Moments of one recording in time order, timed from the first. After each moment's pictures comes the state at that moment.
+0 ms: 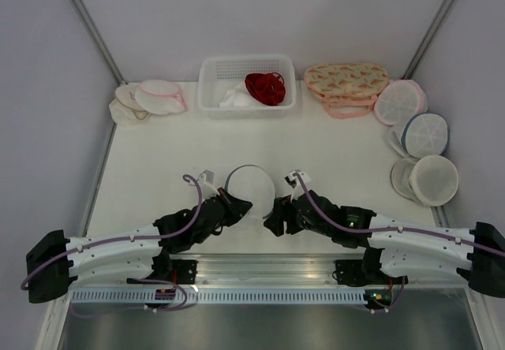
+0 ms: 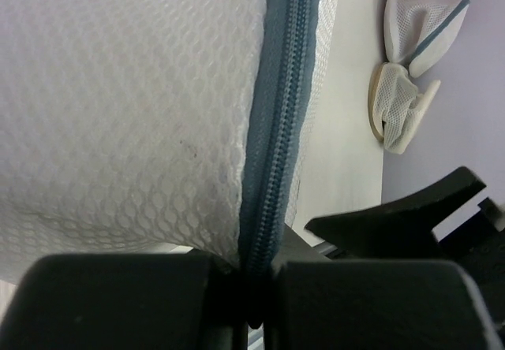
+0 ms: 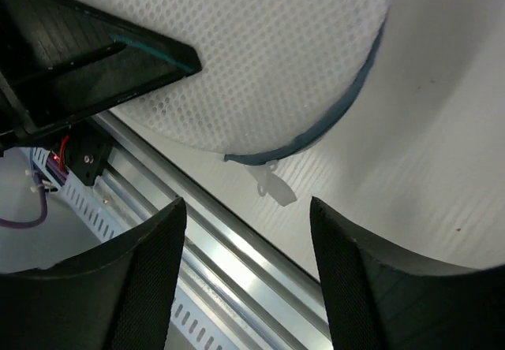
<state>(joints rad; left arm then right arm) -1.14 0.88 0.37 0.02 -0.48 -1.30 1.12 0.95 0.55 -0.20 0.17 0.76</state>
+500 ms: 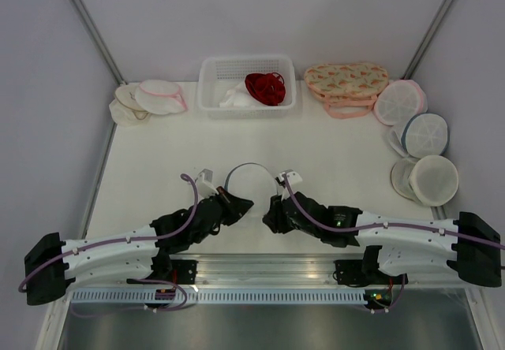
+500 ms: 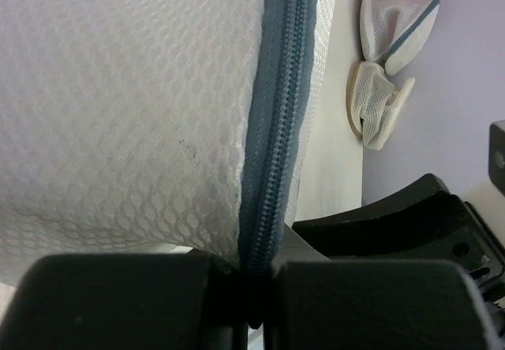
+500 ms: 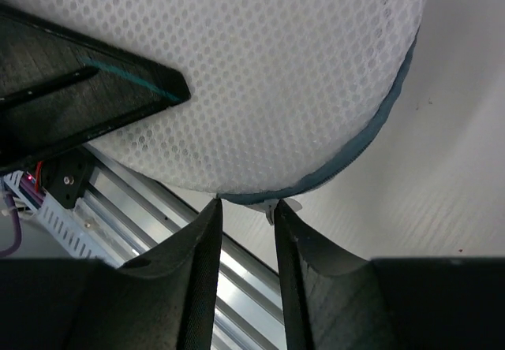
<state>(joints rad) -1.14 0.84 0.38 0.03 -0.47 -1.29 1.22 1.10 0.60 -0.16 0.26 0.76</state>
